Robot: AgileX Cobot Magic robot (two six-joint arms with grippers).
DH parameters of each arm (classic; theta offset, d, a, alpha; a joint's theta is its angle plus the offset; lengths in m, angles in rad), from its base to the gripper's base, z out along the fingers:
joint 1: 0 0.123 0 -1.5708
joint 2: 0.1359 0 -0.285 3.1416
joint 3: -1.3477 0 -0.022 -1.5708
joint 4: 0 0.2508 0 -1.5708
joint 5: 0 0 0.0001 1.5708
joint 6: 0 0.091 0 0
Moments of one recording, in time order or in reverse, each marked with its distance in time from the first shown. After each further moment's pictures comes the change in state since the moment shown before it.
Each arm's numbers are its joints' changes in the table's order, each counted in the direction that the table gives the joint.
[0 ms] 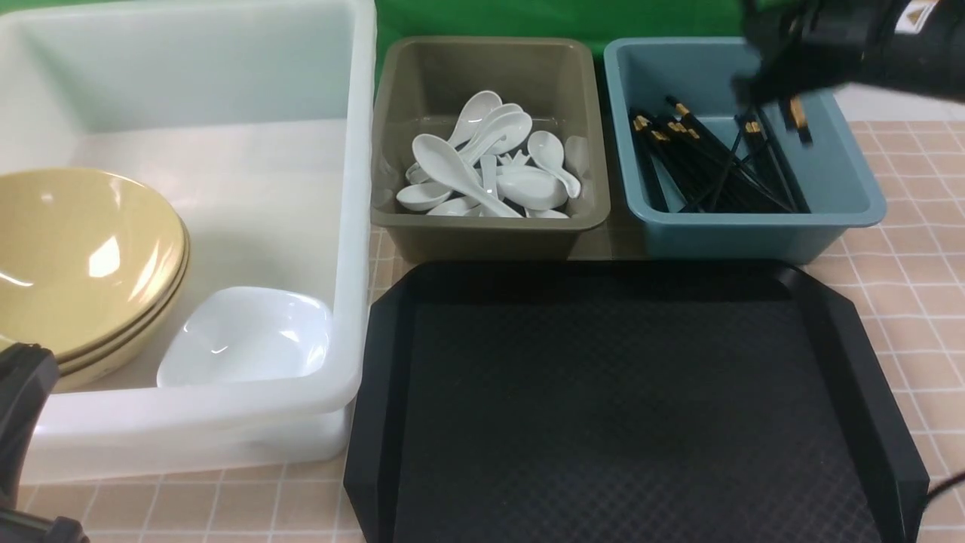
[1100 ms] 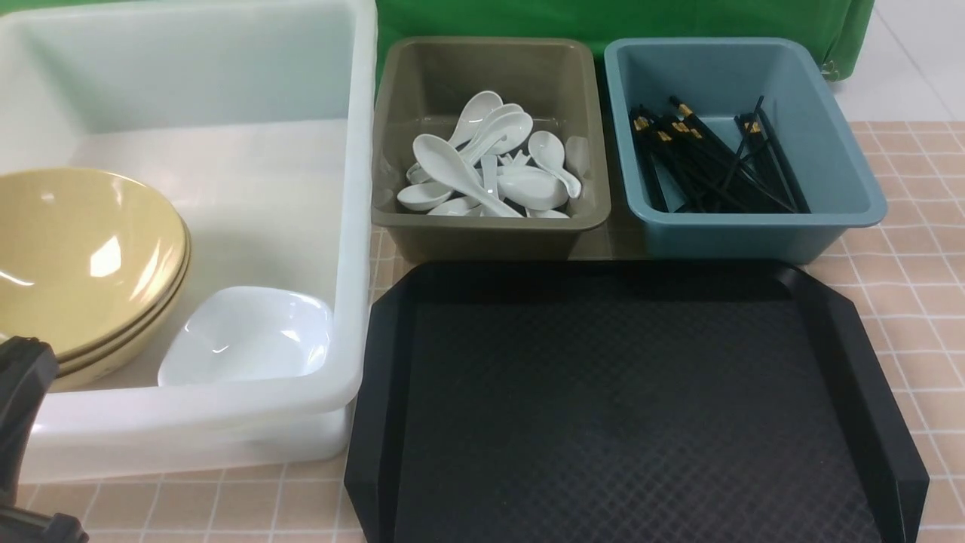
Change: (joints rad) right arm -0.049 -0.877 -0.626 0.002 -0.076 0.017; left arm 0.000 0.000 0.000 -0.008 -0.021 0.000
